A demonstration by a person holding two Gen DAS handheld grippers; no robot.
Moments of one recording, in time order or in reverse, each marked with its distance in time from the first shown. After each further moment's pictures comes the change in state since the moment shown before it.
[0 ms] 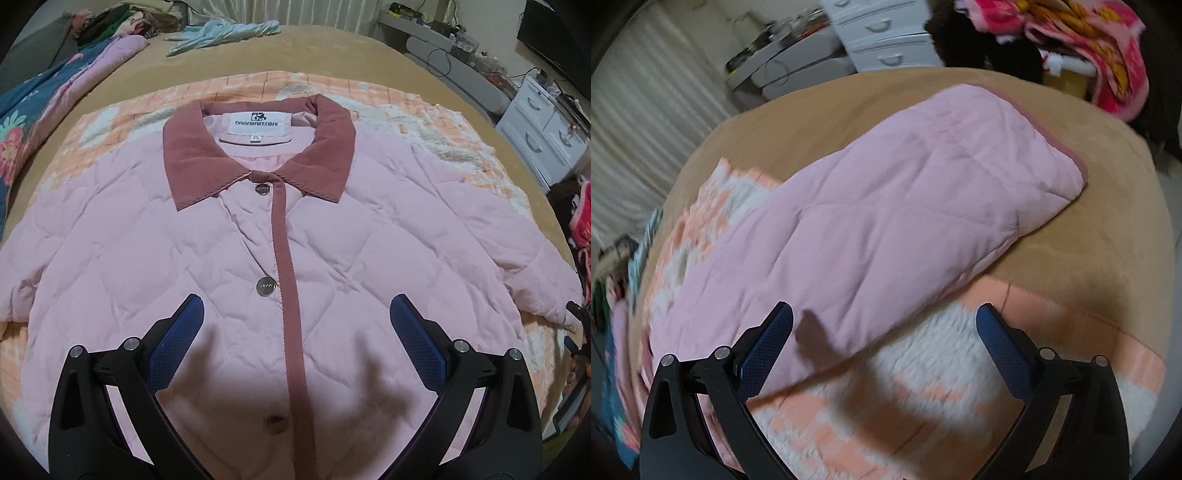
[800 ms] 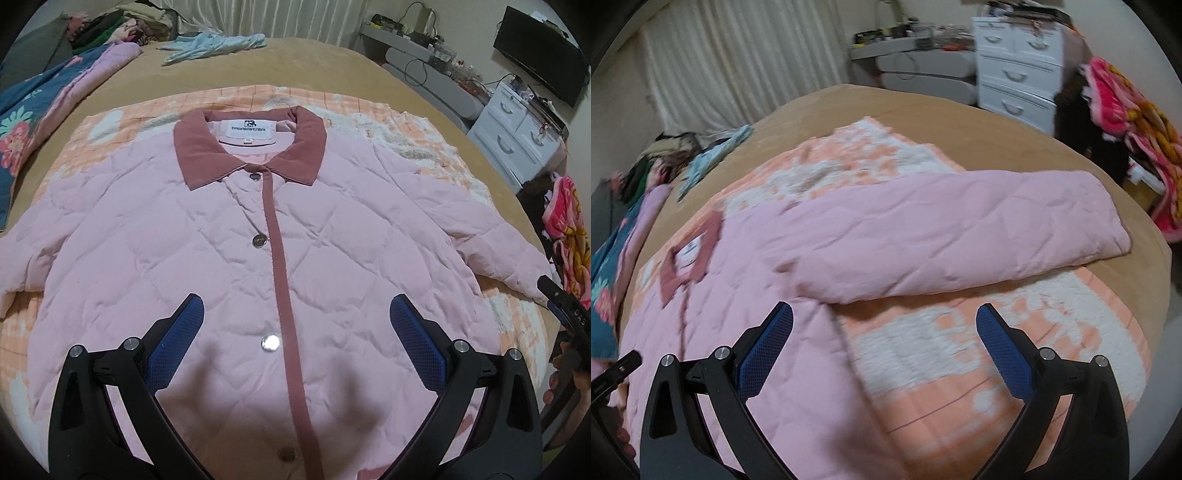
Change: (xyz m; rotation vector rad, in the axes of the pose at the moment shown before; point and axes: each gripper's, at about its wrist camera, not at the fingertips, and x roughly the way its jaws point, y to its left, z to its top) left arm -0.064 0.003 -0.040 0.010 -0.040 -0.085; right arm -0.092 0.134 -0.100 -0.468 -0.059 0.101
